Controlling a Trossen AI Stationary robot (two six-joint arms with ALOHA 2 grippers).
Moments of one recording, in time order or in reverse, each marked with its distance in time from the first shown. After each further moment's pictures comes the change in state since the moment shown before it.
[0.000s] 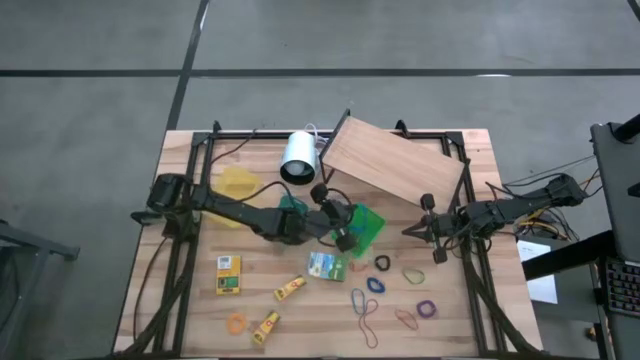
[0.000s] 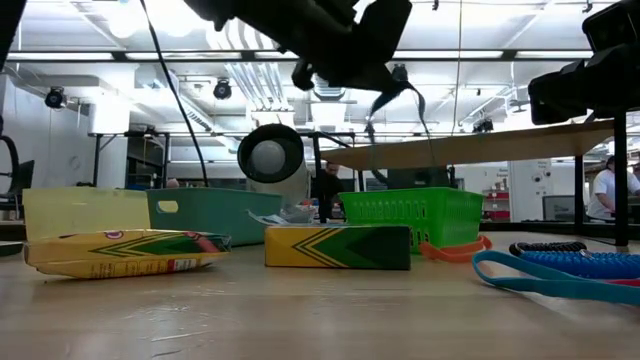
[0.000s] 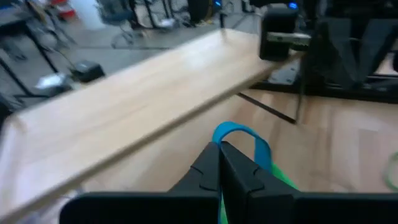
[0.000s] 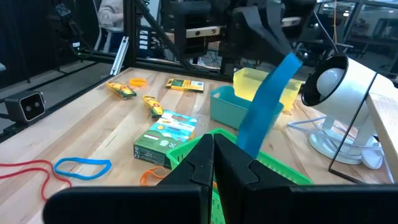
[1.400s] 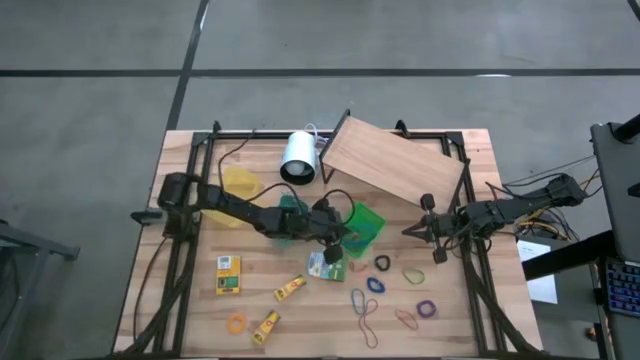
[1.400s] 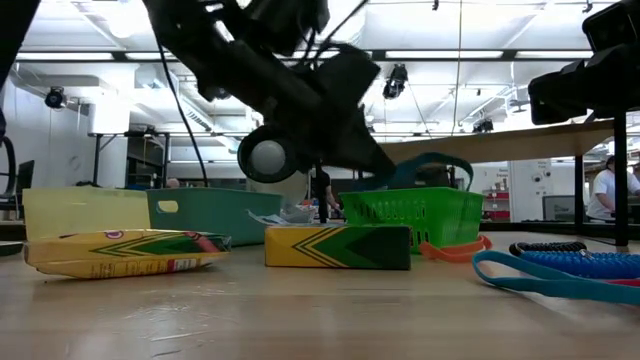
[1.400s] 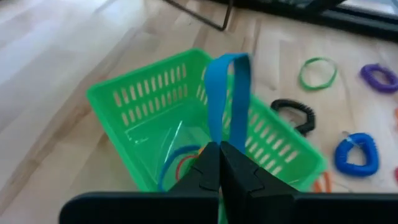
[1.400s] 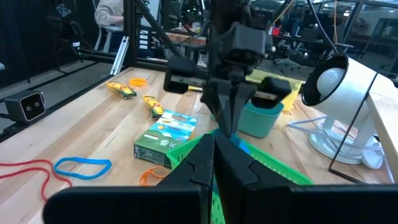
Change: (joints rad) left arm 0.065 0.066 -0.159 0.029 0.452 -0.208; right arm 0.000 0.000 0.000 0.000 0.000 0.000
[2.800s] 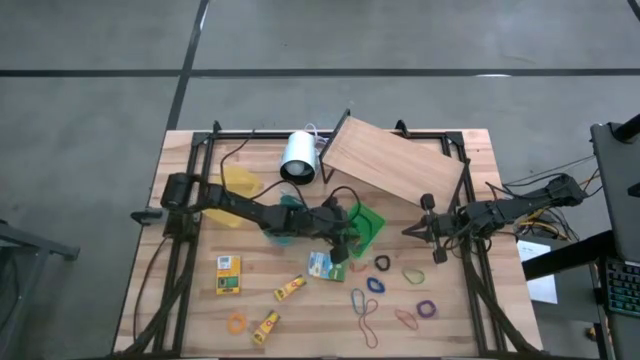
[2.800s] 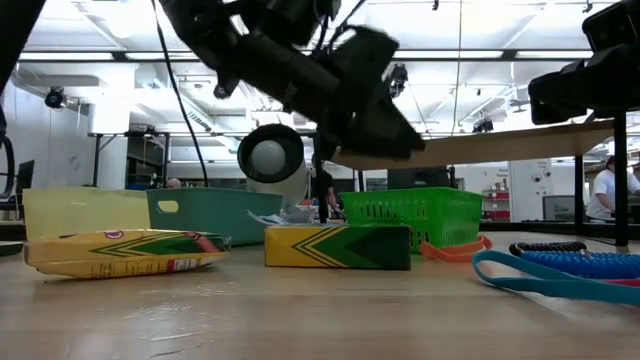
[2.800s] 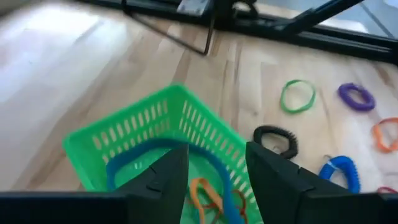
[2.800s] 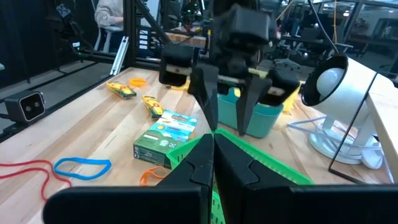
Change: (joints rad) left arm 0.001 0.020 0.083 0.012 0.053 0.065; right arm 0.000 0.000 0.000 0.000 0.000 0.000
